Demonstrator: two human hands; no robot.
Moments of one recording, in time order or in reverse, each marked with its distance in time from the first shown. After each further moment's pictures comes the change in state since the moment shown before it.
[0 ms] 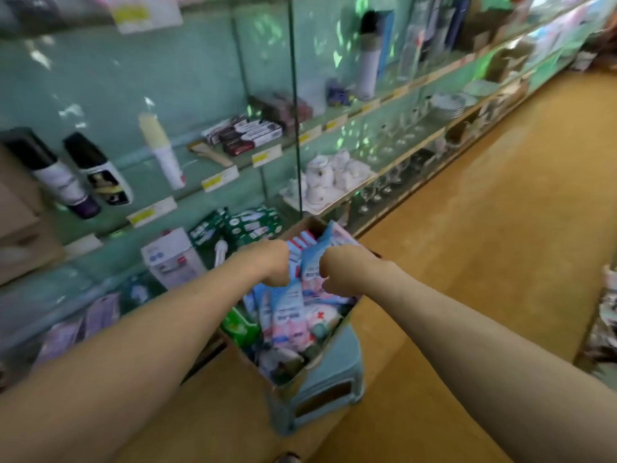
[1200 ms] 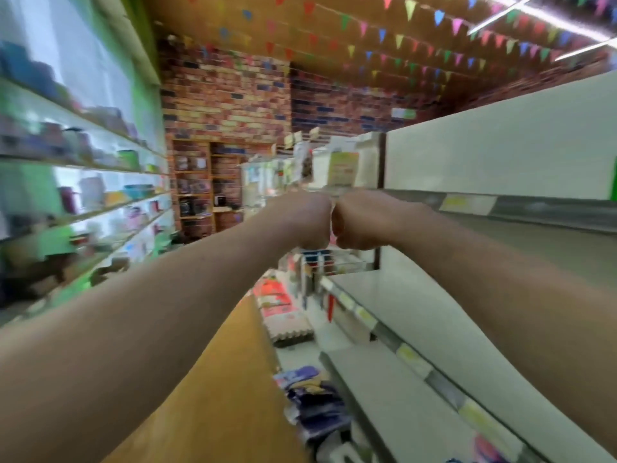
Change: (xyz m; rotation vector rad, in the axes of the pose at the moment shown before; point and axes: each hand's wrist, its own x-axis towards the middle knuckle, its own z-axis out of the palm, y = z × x) left_hand -0.219 0.544 -0.321 0.168 0.798 1.302; right_hand -0.483 0.284 -0.228 -0.244 0.556 1.281
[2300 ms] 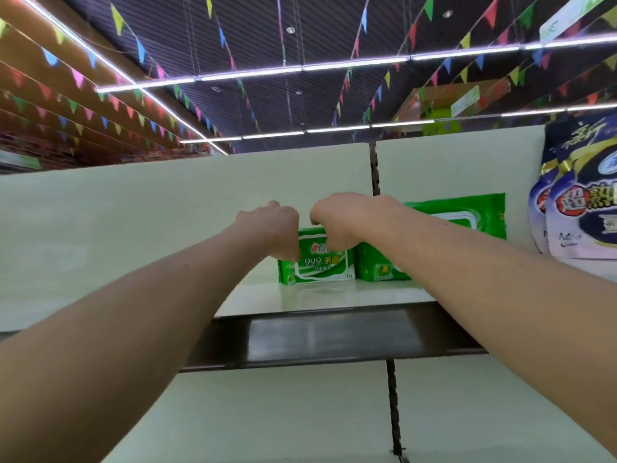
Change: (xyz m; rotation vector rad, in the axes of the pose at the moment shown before) left_hand 0.244 0.360 -0.042 -0.323 0.224 0.934; right_hand -0.089 0.336 -0.054 -0.548 -0.294 1.077
